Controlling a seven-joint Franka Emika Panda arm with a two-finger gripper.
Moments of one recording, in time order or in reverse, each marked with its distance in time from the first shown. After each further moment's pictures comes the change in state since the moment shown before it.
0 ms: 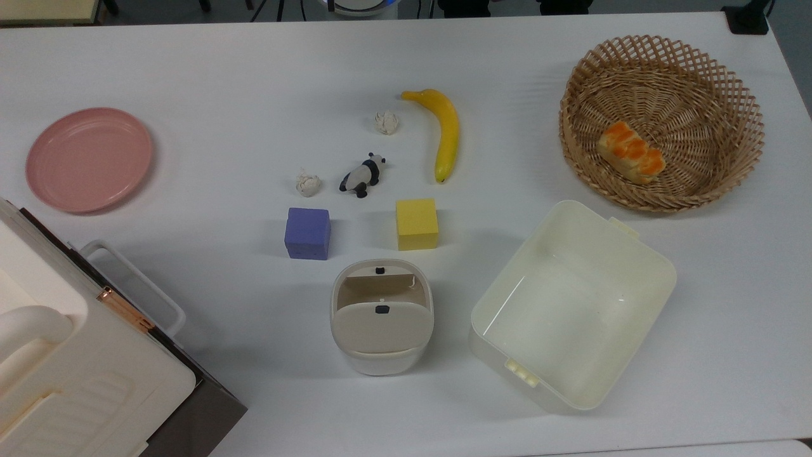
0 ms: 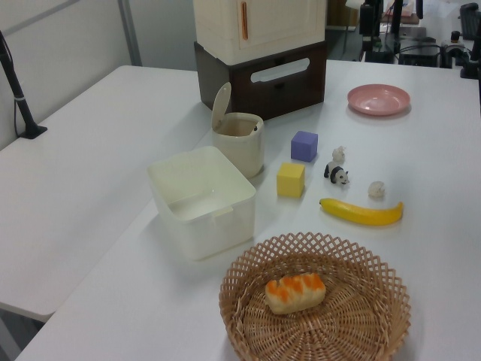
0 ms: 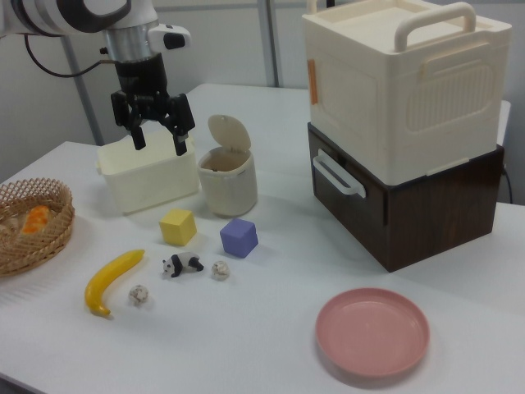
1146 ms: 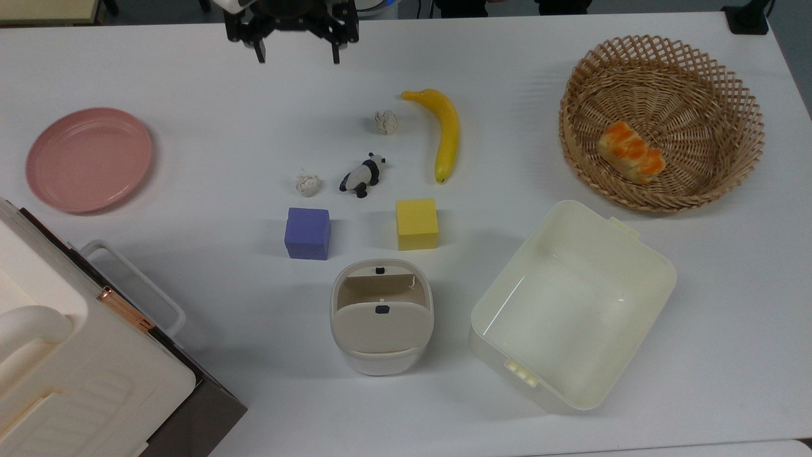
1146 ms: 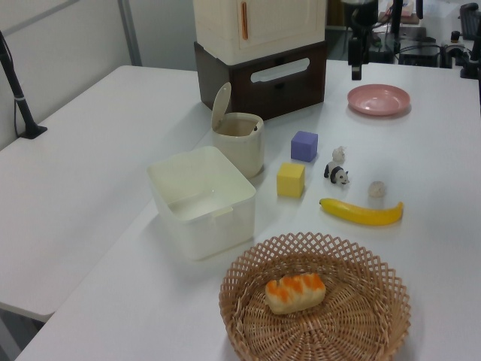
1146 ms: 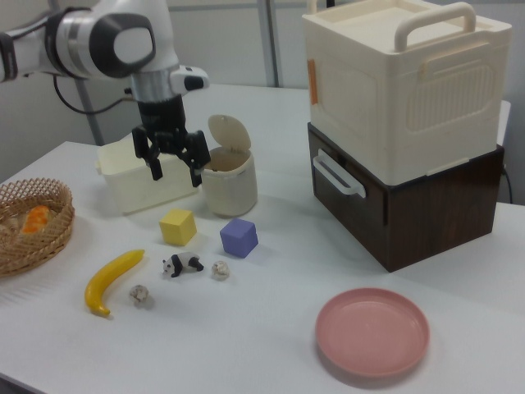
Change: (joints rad) arm -0.002 0.049 0.001 -0.129 0.002 0.156 0.000
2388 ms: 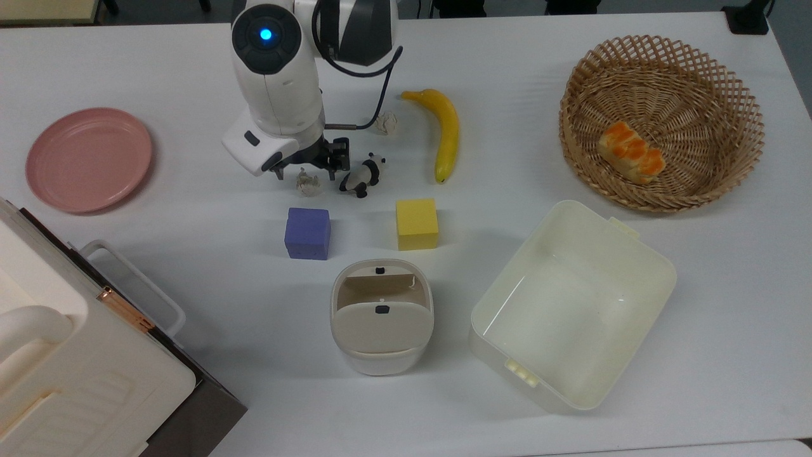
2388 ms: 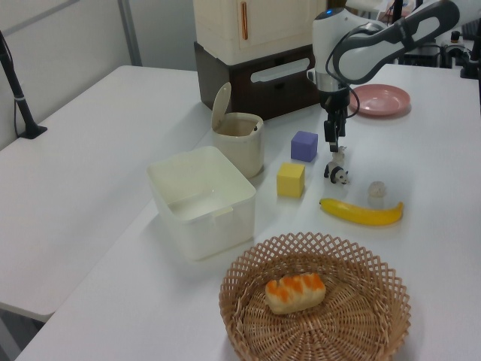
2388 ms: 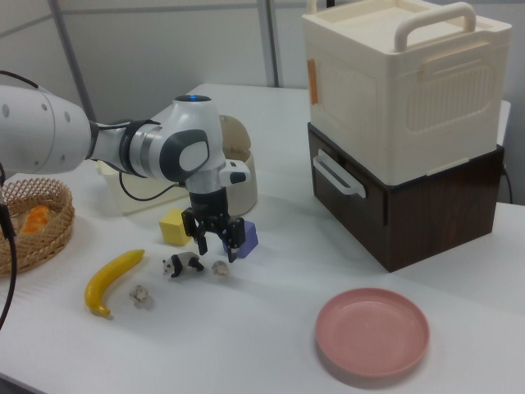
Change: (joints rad) arm -0.027 0.279 -0.001 -0.153 0.000 0.399 0.001
